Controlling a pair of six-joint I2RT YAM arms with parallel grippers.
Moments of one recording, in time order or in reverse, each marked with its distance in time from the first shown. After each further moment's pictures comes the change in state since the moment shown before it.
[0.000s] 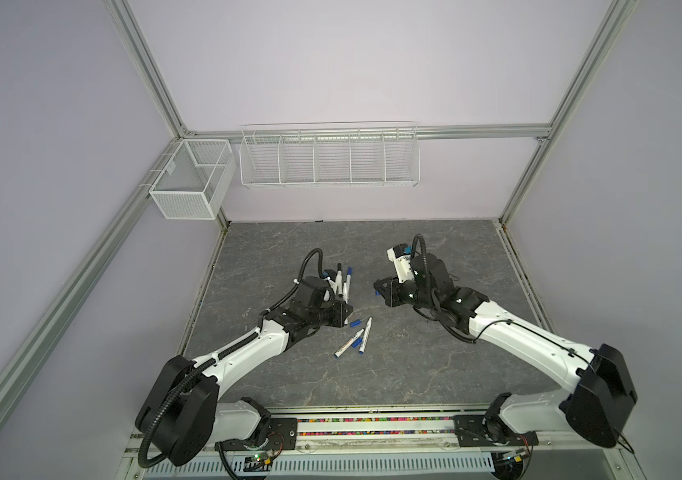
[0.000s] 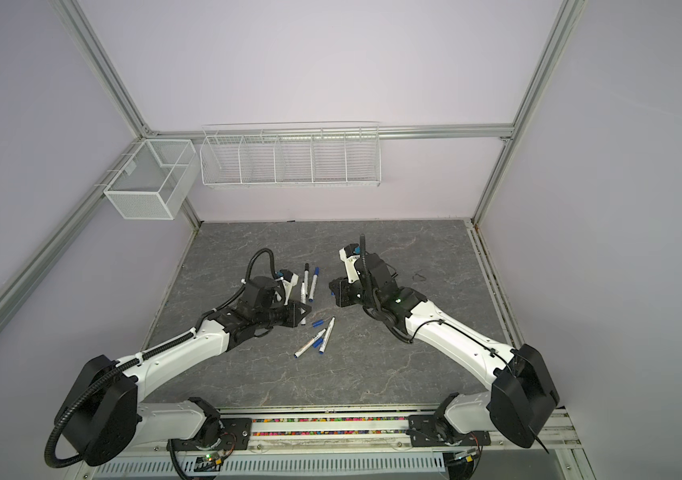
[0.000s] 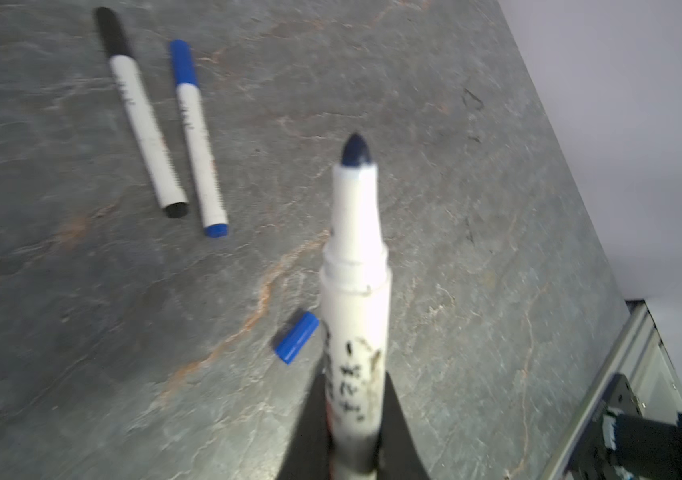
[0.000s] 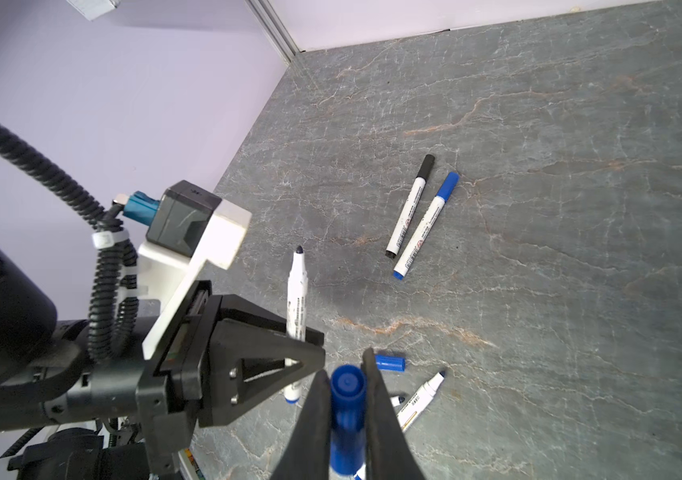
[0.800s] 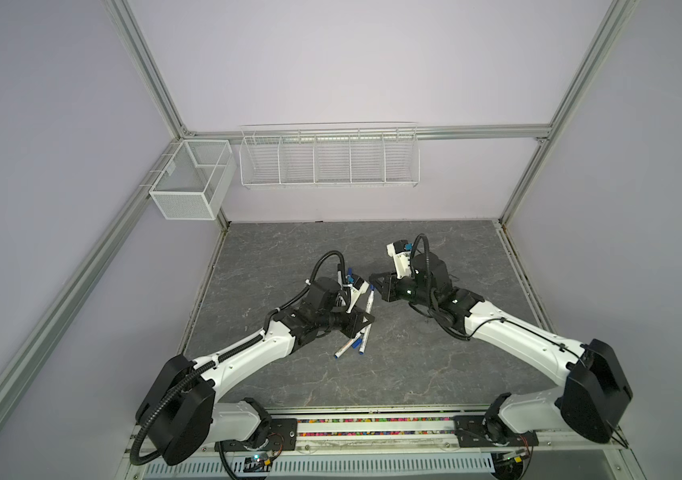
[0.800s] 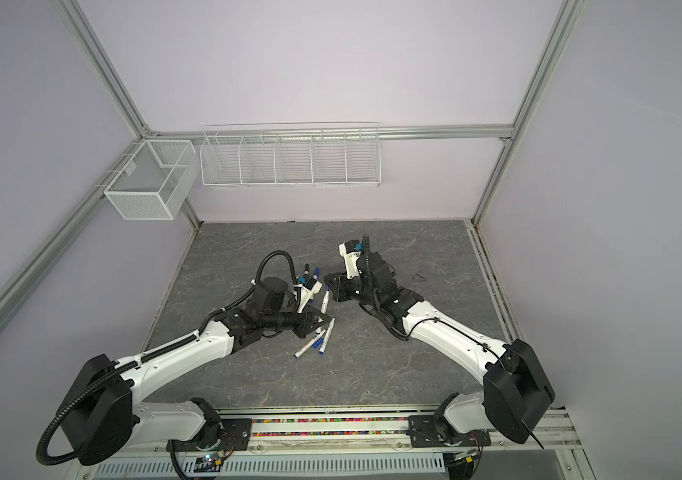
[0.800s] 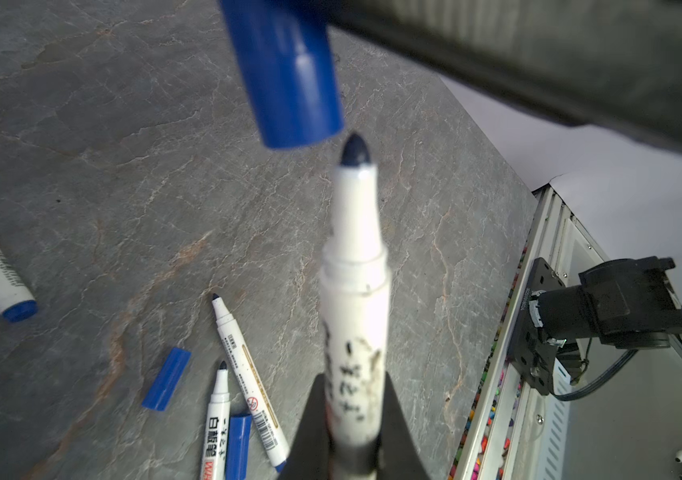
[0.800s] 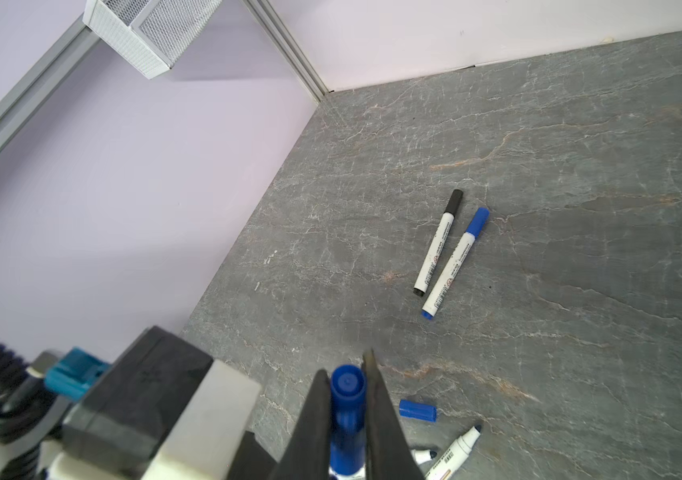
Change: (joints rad) left arm -0.095 -0.018 0.041 0.002 0.150 0.165; right arm -0.013 0.052 0.004 0.151 -0.051 0.037
